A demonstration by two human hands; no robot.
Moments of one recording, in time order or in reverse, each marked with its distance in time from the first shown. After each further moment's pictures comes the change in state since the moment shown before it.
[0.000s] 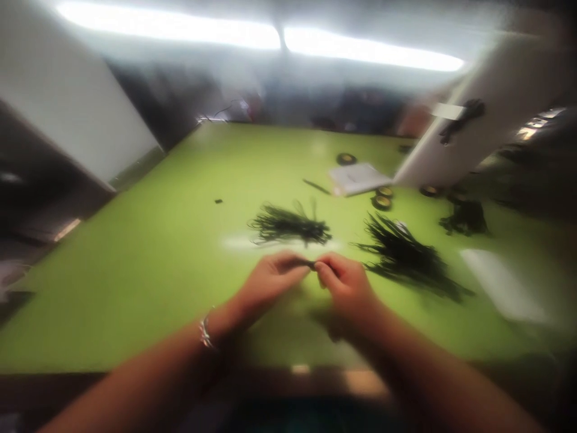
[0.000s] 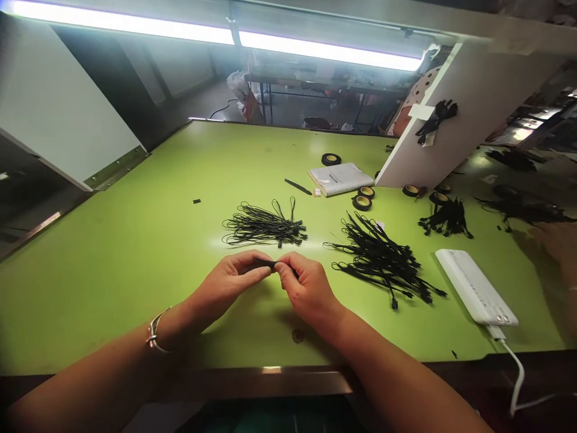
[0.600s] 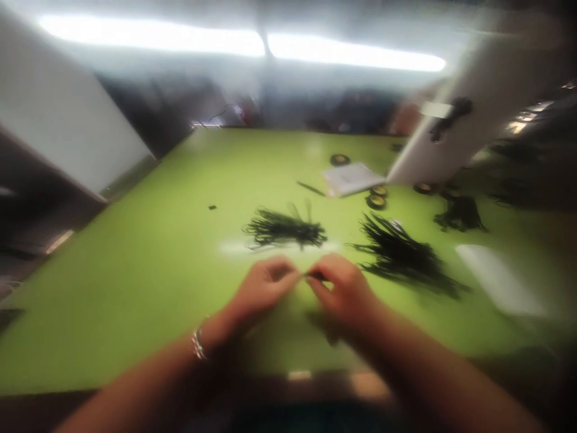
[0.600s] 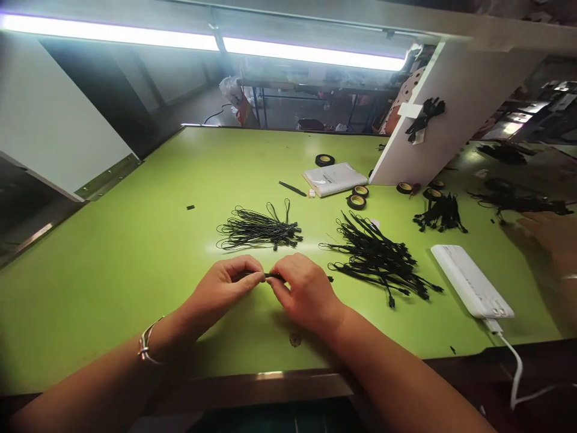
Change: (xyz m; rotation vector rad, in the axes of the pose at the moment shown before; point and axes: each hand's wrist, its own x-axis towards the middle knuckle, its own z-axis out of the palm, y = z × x) left_hand -0.002 -0.005 -0.003 0.299 0.042 -0.007; right_hand 0.002 0.016 -0.006 -0.519 0.029 -0.481
